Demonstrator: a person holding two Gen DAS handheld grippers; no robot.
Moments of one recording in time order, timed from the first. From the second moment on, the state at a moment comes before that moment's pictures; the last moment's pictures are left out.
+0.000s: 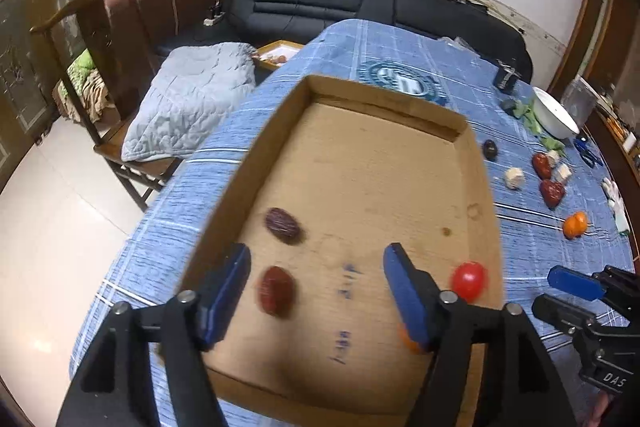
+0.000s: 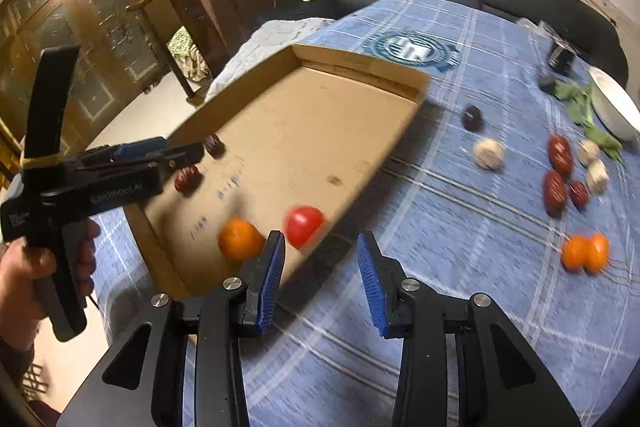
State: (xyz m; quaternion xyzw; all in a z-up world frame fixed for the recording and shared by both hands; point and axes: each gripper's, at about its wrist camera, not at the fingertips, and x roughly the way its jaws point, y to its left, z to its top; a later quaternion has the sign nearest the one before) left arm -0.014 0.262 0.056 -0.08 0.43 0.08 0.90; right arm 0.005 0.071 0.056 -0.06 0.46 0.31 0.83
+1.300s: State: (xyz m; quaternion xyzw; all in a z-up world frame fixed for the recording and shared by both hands) left arm 0.085 -0.028 0.029 0.05 0.49 -0.11 0.86; right arm 0.085 -0.188 0.037 0.02 0.45 0.21 0.87
